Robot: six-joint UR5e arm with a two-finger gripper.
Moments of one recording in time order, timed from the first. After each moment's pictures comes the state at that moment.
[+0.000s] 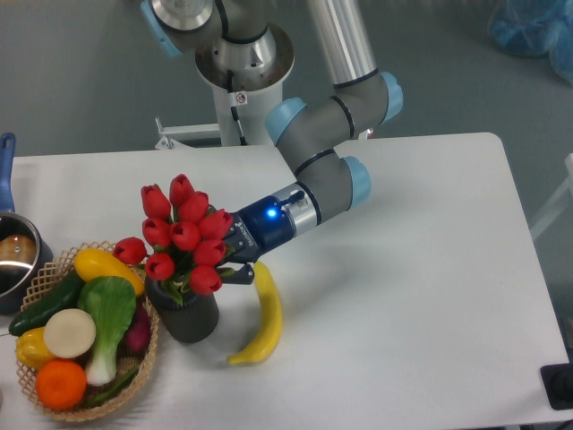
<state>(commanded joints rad) 2.54 -1.99 -1.97 -1.00 -0.09 1.72</state>
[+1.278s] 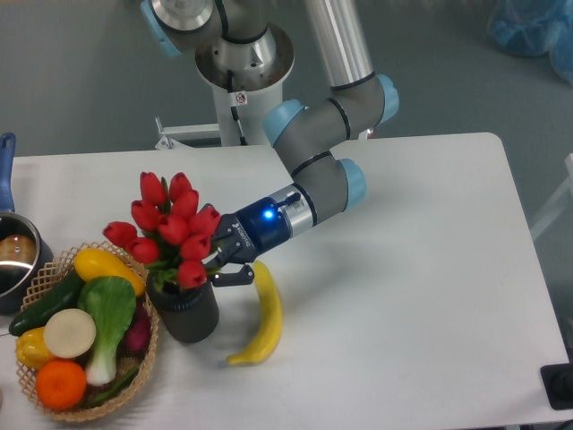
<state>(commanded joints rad) 2.54 -1.99 -1.99 -1.00 -0.09 1.72</state>
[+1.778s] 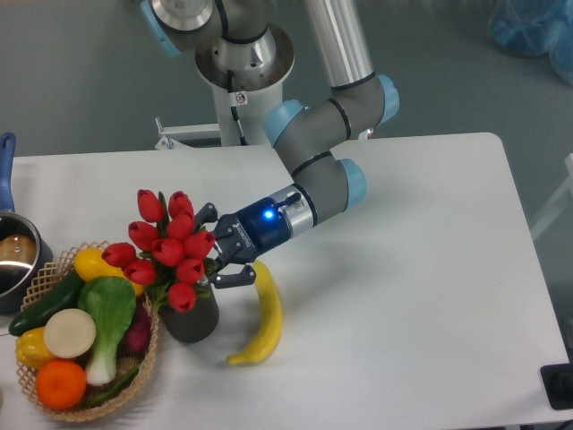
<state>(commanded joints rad) 2.54 -2.00 -1.99 -0.98 -0.09 1.72</state>
